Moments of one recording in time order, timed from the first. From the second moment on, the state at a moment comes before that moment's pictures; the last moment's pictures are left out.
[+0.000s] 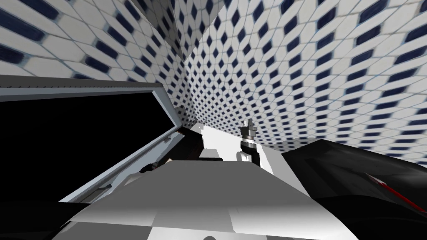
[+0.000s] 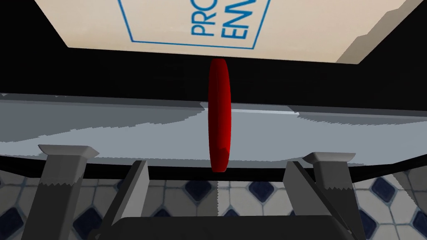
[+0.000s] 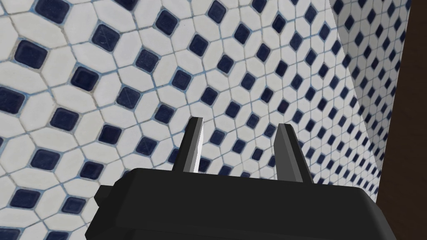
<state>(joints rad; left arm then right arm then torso) 0.49 0.42 0.23 -1.36 -0.10 0.62 -0.39 0.50 0.00 0.04 -2.22 -0.09 -0.46 -0.02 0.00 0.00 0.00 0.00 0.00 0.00</state>
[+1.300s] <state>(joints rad) 0.44 0.41 0.23 -1.24 -0.14 0.55 -0.37 0.50 0.00 0.04 -2.22 -0.09 -0.46 -0.02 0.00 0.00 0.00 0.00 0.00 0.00</state>
